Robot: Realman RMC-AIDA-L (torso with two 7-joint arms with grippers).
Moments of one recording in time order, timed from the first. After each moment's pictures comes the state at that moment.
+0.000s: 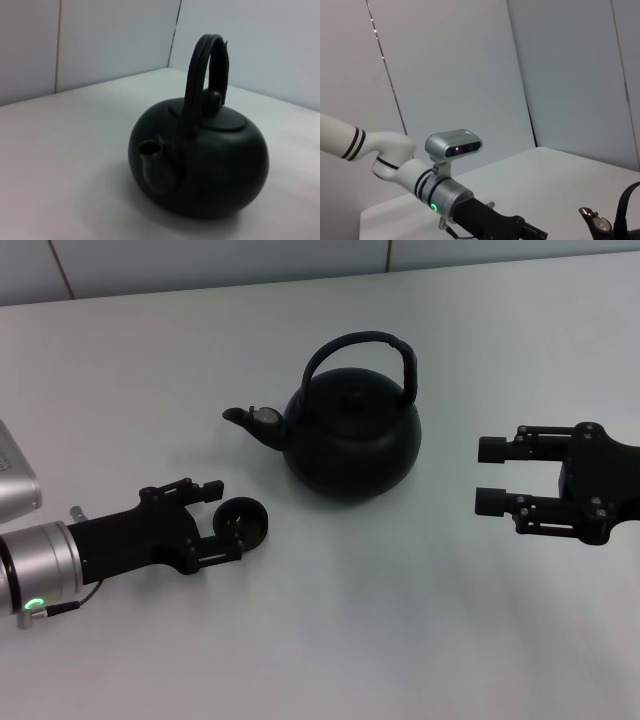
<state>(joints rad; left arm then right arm) -0.50 -2.07 1.10 0.37 1.63 1.23 -1.10 0.31 2.06 -0.64 -0.87 -1.87 -1.90 1.36</state>
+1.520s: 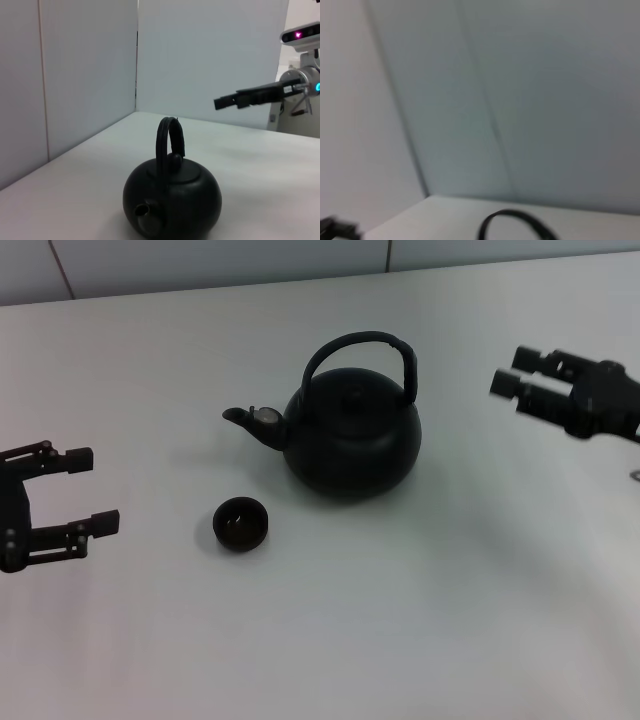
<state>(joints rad) -0.38 -1.91 0.86 0.70 1.80 1.70 -1.20 0.36 2.08 -0.45 -0.67 -1.82 -1.62 1.35</state>
